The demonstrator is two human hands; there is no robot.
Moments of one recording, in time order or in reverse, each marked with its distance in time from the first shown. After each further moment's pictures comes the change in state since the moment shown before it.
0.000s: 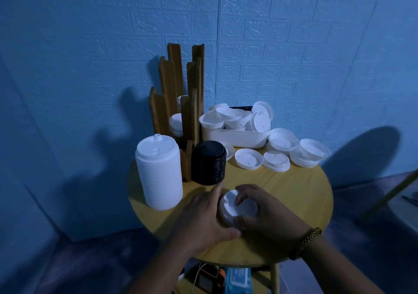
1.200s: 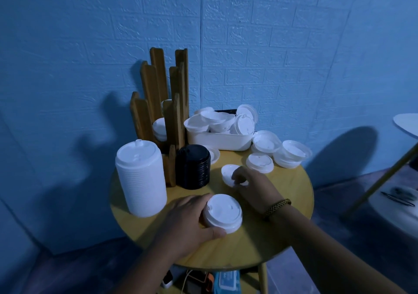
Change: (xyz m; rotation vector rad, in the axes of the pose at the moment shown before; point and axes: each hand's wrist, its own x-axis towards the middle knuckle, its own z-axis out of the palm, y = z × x) left_hand 0.001 0.000 0.001 0.024 0.032 -0.010; right_hand 0.050 0.040 -0.024 -0.269 0.285 0.076
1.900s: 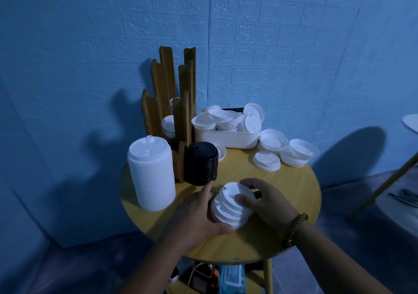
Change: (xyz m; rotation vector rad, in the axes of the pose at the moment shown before) left_hand -0.002 0.002 -0.005 -0.089 -0.073 -0.036; right_hand -0.047 -0.028 -0.011 0.294 -0.182 0.187
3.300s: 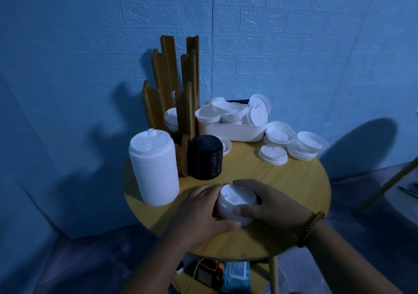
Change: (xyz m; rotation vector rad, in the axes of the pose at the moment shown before) left_hand -0.001 -0.002 0.002 0.045 0.059 0.099; right_hand -0.003 -0.007 -0.002 -0.001 -0.283 -0.064
